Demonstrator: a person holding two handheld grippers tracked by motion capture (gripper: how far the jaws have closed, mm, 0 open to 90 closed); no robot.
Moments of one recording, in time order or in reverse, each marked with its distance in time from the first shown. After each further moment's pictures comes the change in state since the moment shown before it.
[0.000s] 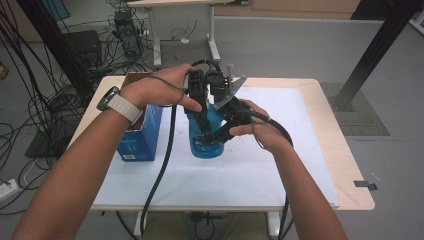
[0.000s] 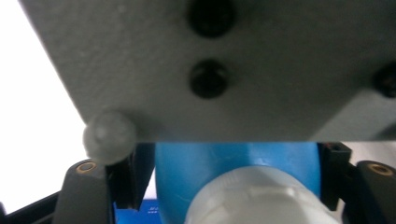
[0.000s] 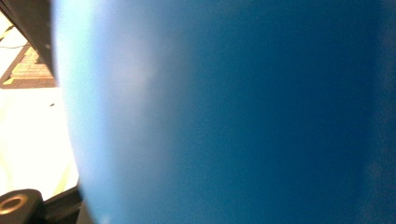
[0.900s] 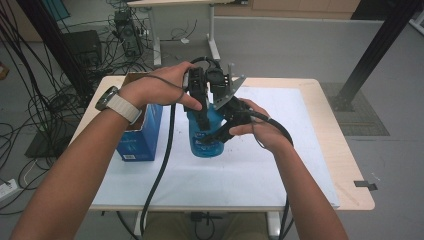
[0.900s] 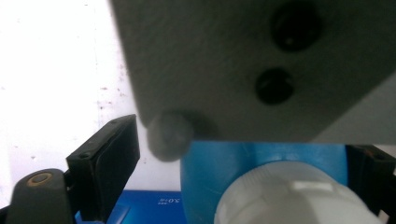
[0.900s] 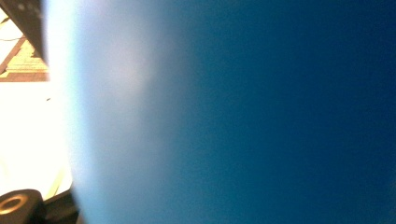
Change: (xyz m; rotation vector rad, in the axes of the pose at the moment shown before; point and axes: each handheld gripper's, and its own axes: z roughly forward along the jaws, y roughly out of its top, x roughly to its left) left arm 0.003 0.001 -0.003 0.025 0.049 -0.016; right arm -0.002 0.002 0.001 0.010 -0.002 -0.042
